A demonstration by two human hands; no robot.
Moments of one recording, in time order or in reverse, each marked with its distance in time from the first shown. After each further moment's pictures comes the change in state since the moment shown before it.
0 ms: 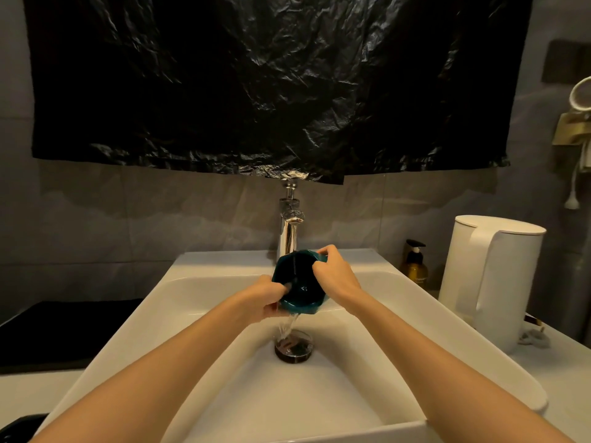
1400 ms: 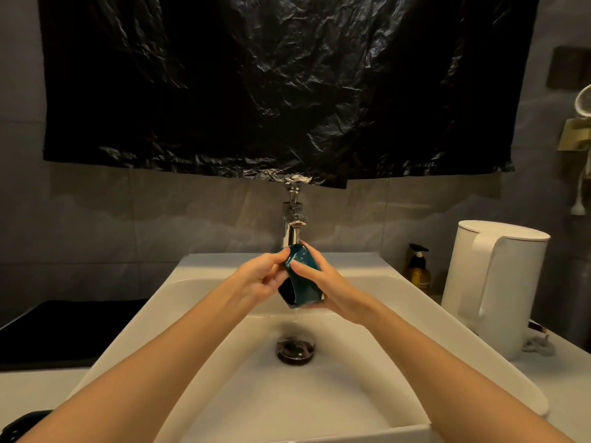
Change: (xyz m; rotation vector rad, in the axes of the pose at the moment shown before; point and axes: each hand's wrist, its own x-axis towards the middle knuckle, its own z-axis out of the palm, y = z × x) left_hand -0.029 0.043 -0.004 -0.657 -0.018 0.019; right_hand -0.010 0.003 0.000 0.570 -0.477 -0.044
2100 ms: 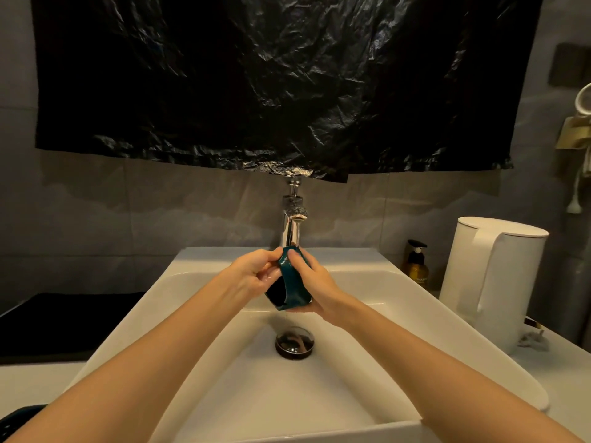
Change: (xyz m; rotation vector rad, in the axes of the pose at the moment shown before) left_hand 0.004 0.003 -0.008 -0.012 0.070 -0.065; right_hand 0.011 0.010 0.026 0.112 0.201 0.114
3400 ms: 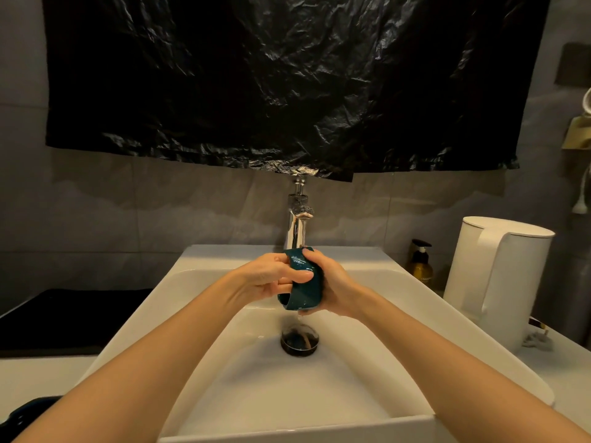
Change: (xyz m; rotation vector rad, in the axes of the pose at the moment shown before) left_hand 0.009 -0.009 -0.015 0.591 -0.348 0.093; right_hand 0.005 -0.005 -0.018 0.023 -0.110 0.129
